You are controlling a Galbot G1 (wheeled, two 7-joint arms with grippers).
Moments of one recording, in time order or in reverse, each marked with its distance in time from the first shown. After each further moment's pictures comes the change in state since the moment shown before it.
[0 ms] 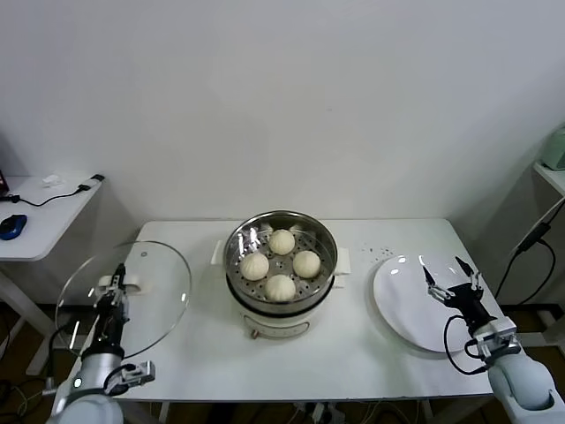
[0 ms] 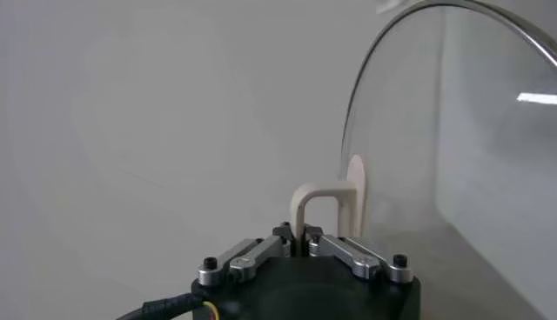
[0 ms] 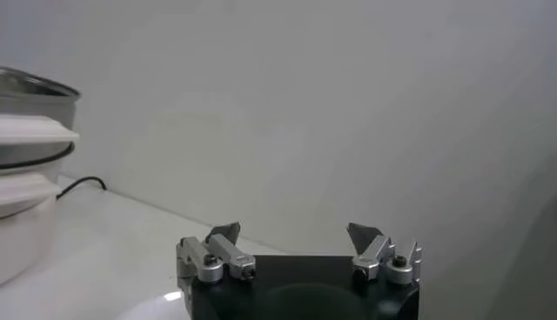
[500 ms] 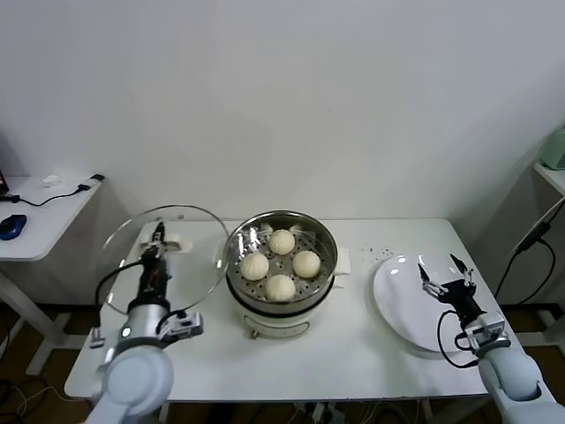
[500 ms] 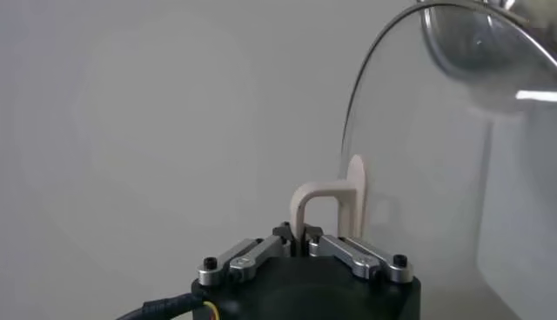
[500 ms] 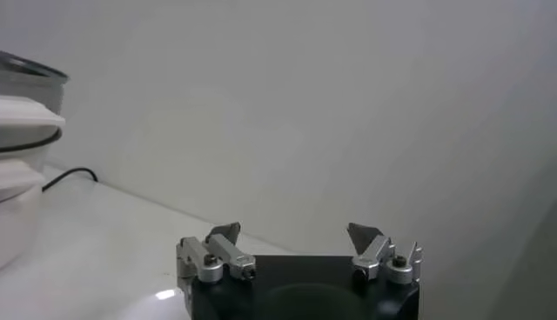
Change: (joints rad) left arm -0.312 0.126 0.364 -0.109 0.078 0.337 0.305; right arm 0.058 0.021 -0.038 -0.055 -0.039 0.000 0.020
